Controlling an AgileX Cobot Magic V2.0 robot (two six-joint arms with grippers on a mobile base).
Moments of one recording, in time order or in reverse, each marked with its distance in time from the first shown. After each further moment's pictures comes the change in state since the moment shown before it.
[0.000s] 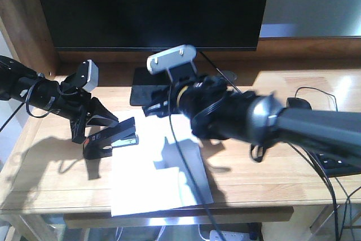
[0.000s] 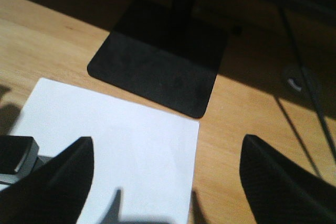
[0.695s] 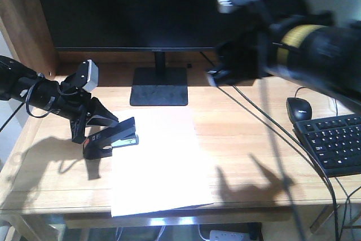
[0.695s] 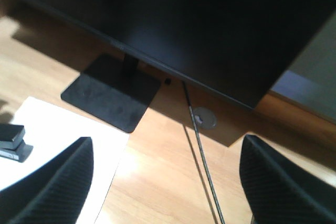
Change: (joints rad) left arm 0.000 0.000 0.000 0.000 0.000 0.000; right arm 0.000 -0.632 0.164 0.371 0.184 -0.615
